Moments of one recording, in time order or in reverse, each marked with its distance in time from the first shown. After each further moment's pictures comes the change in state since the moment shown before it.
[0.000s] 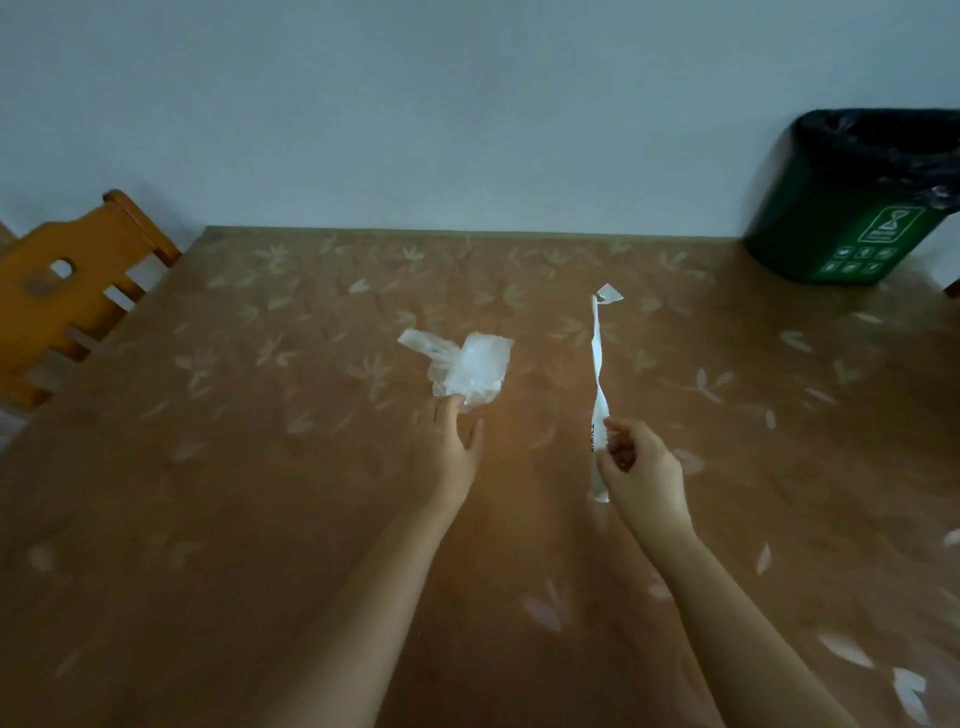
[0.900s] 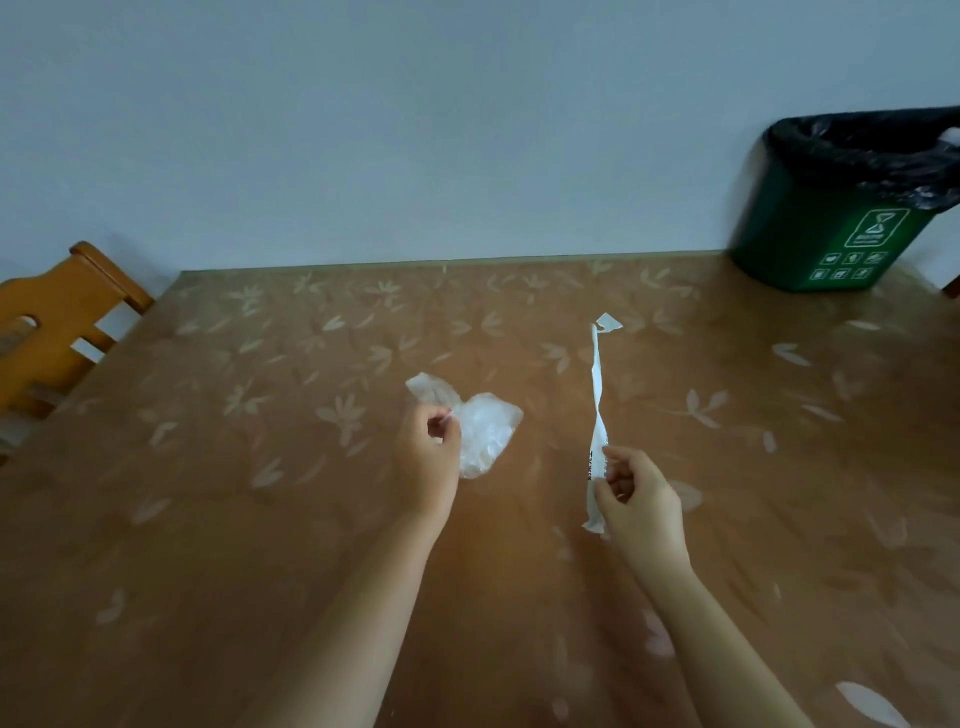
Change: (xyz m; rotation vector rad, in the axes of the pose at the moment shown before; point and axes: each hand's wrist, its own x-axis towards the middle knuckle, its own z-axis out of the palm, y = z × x) left_hand 0.047 0.016 0.038 -0.379 0.066 -0.303; right_hand 0.030 0.026 0.001 0.113 0.041 0.082
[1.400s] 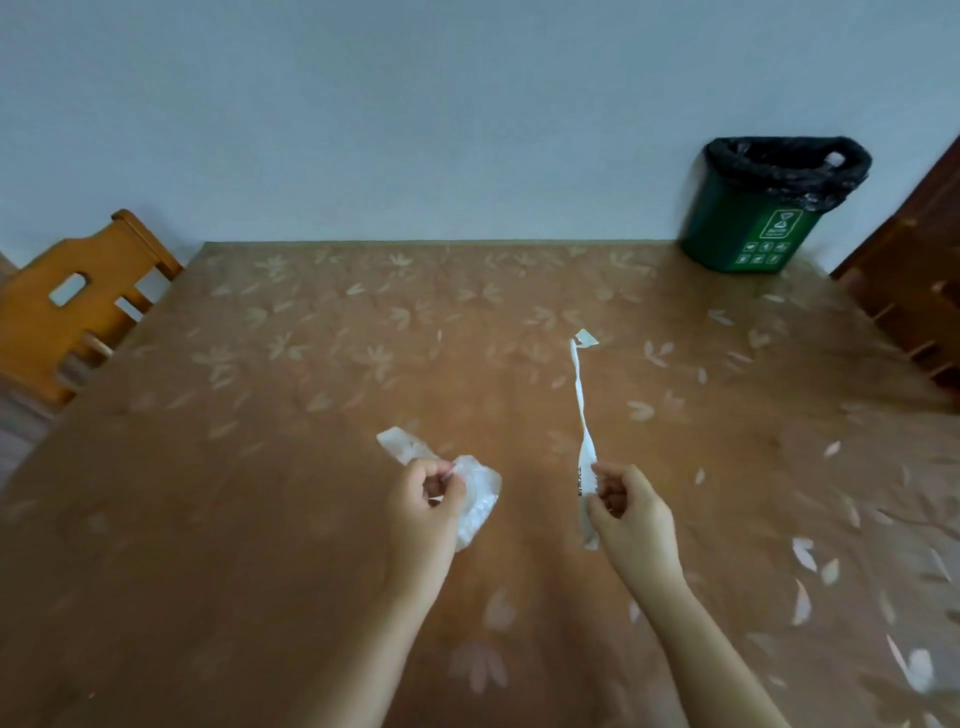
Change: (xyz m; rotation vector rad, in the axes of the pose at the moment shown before) left_hand -0.162 0.033 -0.161 -0.237 -0.125 -0.151; right_hand -0.183 -0.063 -0.031 -0.026 0.026 0.038
